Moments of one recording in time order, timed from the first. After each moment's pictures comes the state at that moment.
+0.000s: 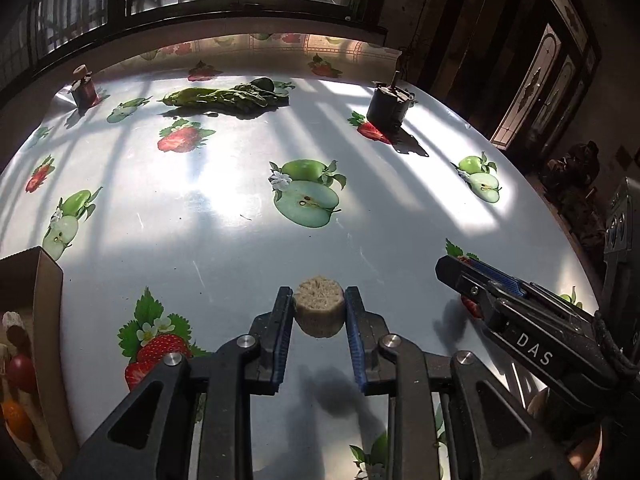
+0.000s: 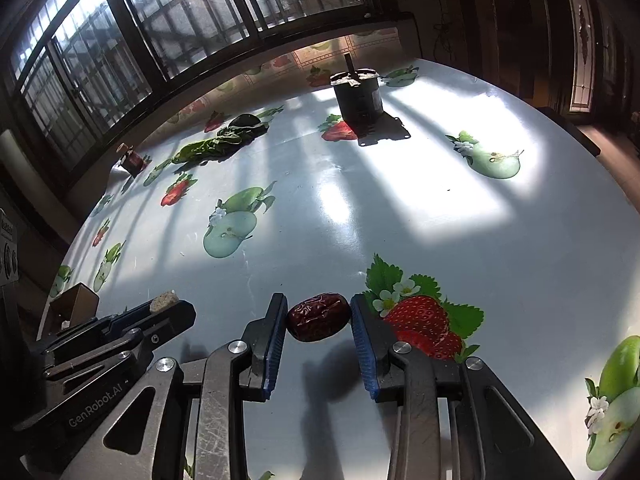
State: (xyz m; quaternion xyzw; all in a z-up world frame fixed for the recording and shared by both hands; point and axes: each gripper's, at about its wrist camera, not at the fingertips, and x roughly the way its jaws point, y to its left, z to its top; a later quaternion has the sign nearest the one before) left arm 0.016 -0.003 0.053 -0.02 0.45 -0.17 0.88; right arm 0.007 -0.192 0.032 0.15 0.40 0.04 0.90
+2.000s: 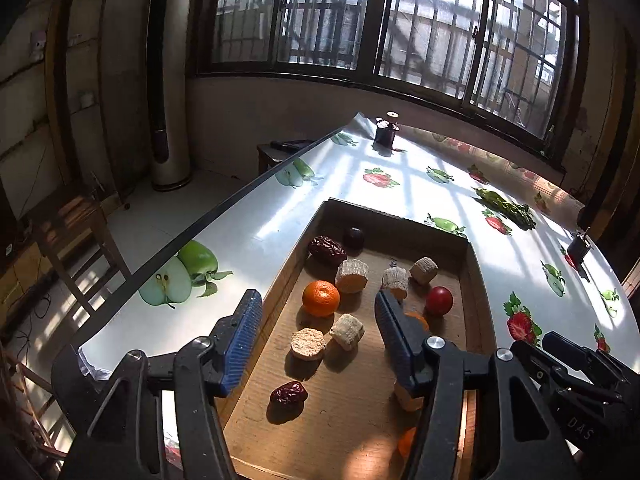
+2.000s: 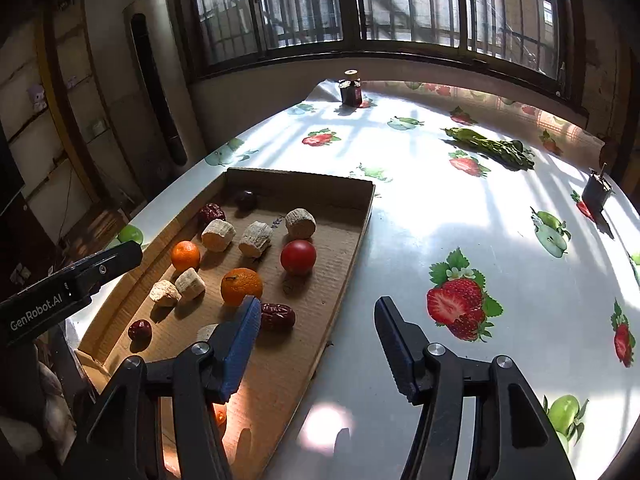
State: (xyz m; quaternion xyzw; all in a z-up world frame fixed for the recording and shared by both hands) left arm -0.161 0.283 0.095 -0.10 0.30 0.18 0.93; right arm -0.086 0.095 0.066 -0.02 0.38 0.22 0.90
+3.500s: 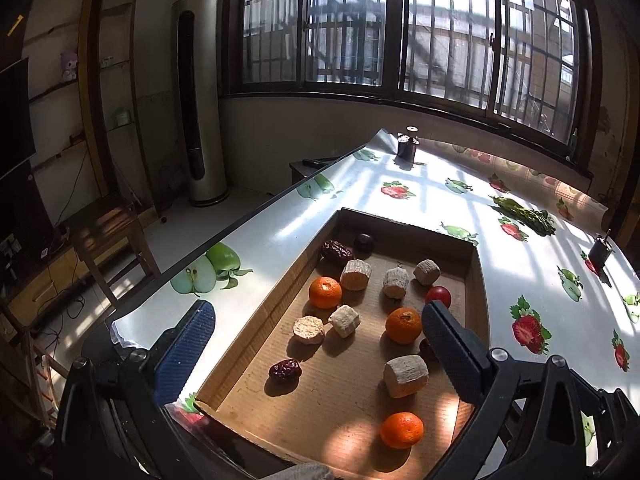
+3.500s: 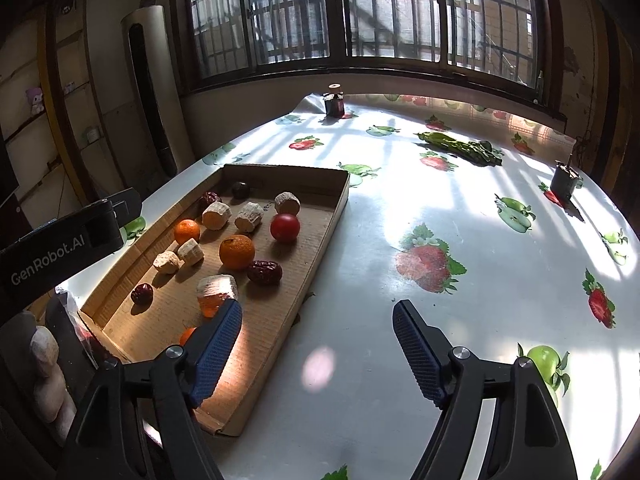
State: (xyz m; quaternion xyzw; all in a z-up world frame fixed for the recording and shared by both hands) left arm -0.177 0.248 0.107 -0.09 0.29 0.24 0.92; right arm -0.140 0.087 0.062 -0.05 0.35 0.21 0.91
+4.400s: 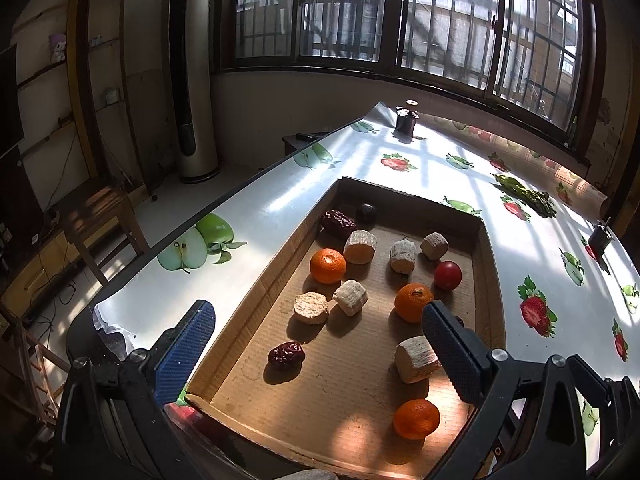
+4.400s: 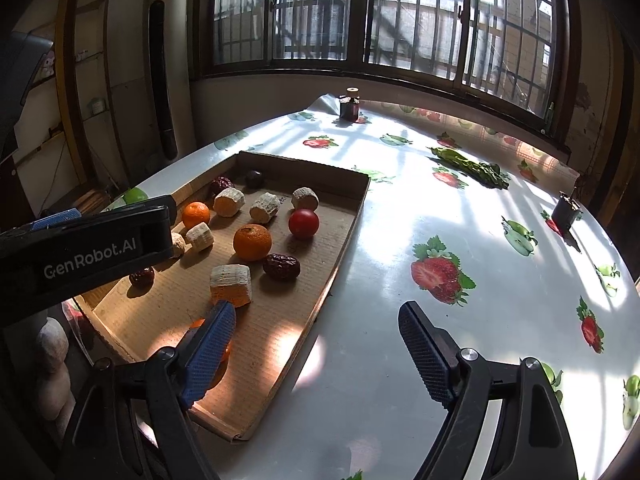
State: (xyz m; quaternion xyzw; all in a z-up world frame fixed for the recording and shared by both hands) left arm -0.169 0.263 0.086 -0.11 0.33 0.22 0.91; right arm -0.149 0.113 0.057 -0.10 0.33 0.21 0.92
